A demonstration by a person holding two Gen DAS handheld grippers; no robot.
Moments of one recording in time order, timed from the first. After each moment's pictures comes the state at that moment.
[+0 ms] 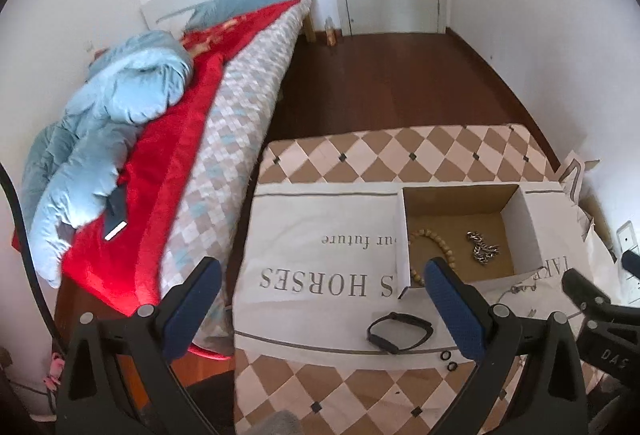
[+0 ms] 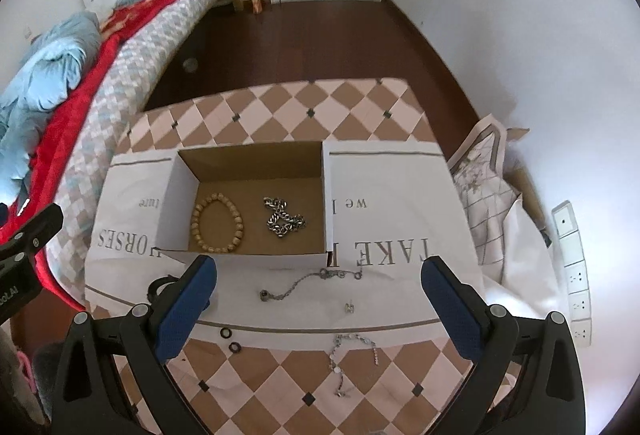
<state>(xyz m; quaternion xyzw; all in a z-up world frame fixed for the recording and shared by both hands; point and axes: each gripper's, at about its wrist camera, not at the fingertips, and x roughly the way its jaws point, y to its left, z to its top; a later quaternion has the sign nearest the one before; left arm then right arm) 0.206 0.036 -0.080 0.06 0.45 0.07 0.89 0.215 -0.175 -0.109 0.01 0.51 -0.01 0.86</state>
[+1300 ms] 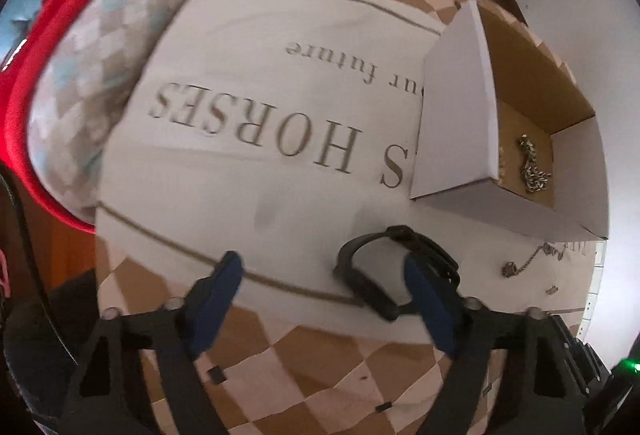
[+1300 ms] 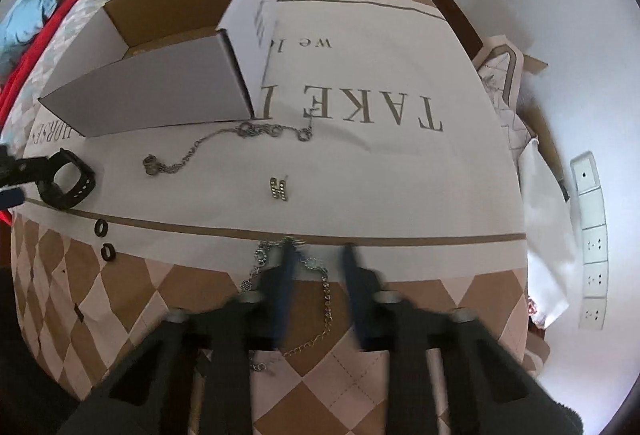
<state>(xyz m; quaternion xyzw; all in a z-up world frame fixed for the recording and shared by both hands) 0.234 0.062 -0.260 -0.12 0.65 0.06 0.75 0.176 -0.227 -0.272 -0.01 0.60 0.00 0.80</state>
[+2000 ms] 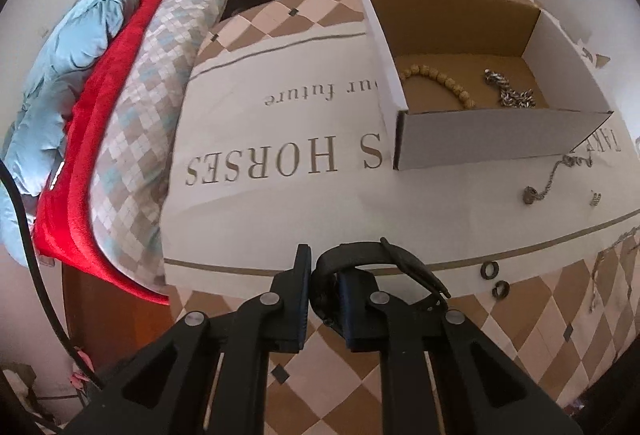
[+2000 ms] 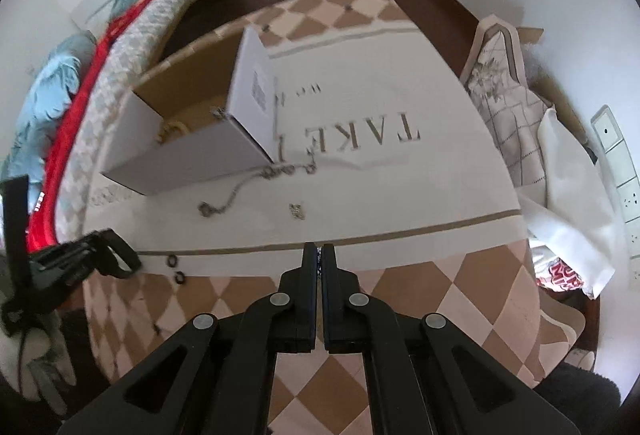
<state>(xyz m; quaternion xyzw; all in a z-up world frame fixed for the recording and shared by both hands) 0.188 0.008 -0.222 0.10 0.59 0.04 0.80 0.161 -0.265 -0.213 0.13 0.55 0.04 0.82</state>
